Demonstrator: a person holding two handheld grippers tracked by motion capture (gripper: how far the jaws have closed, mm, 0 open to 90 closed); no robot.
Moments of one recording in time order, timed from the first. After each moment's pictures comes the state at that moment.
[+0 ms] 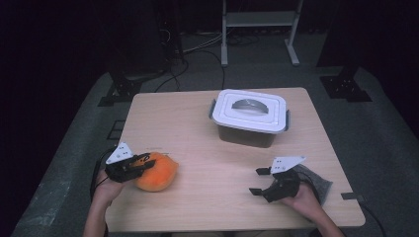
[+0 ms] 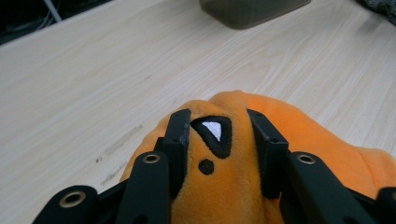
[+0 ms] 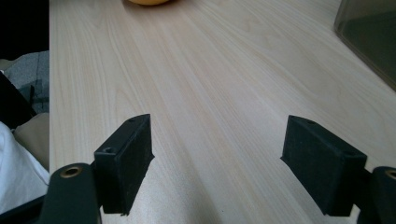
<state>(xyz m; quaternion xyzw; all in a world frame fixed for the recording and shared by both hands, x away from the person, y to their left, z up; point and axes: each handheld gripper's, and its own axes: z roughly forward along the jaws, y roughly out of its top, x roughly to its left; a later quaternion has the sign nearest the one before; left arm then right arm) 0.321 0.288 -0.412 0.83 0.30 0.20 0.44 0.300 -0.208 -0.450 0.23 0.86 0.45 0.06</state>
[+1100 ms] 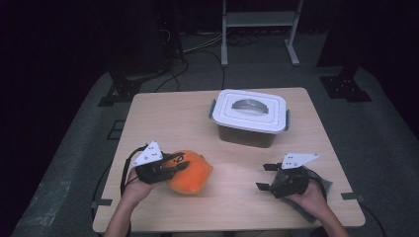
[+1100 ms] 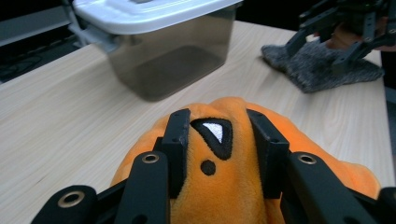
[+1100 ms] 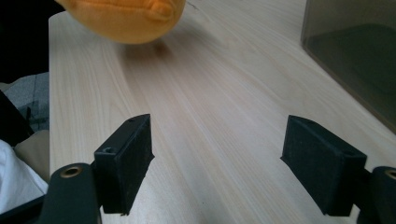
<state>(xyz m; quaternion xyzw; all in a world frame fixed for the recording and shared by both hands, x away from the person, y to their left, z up) 0.308 0.192 -0.390 0.82 0.21 0.15 0.52 0.301 -0.231 -0.441 0.25 0.84 0.48 0.07</state>
